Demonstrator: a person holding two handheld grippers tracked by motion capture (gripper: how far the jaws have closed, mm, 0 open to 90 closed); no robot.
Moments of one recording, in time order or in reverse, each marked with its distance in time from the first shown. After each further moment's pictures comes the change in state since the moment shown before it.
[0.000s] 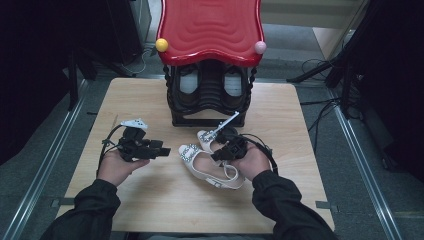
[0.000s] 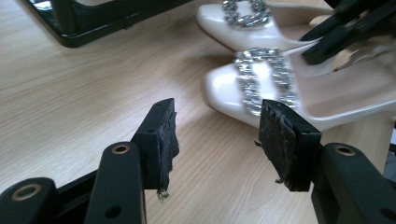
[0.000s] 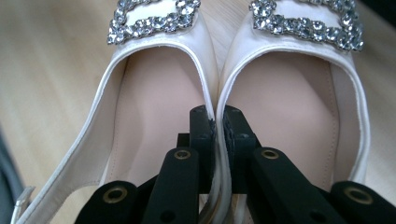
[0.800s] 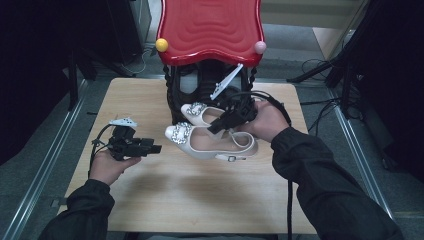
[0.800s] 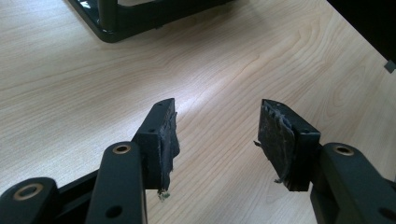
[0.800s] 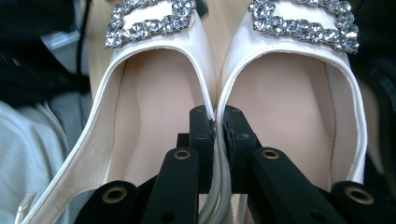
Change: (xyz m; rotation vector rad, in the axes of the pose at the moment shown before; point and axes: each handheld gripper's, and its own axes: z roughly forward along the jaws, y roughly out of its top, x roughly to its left) left arm 0.015 -0.007 -0.014 -0.026 0.027 -0.035; right arm 0.011 0.075 -0.116 -0.056 0.138 -0.268
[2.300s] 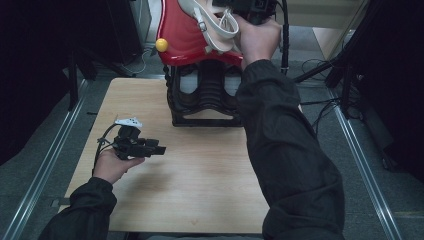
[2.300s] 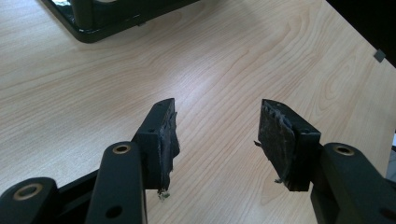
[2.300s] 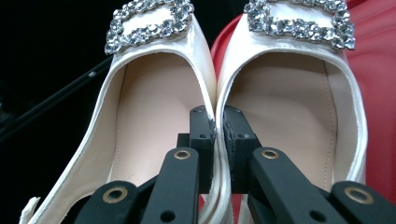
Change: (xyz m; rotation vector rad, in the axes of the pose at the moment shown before) left arm -0.003 0.004 0.011 0.030 -0.046 0.030; right arm -0.077 0.100 -0.126 -0.871 -0.262 0.550
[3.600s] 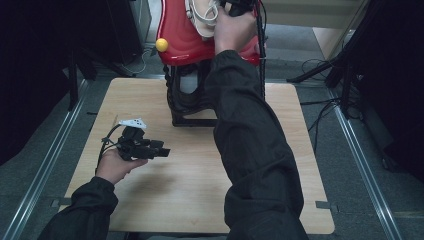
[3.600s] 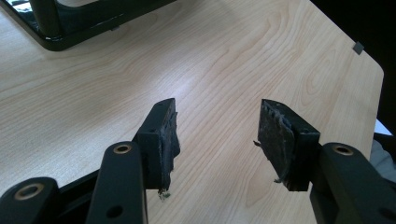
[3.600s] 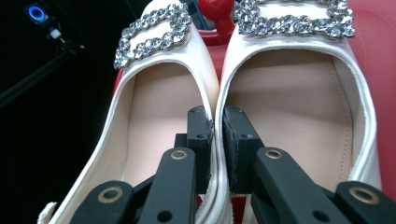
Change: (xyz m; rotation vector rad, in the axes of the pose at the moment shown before) left arm -0.008 0.003 0.006 0.009 -0.053 0.040; right arm -0.005 0.004 0.060 -0.096 -0.369 0.066
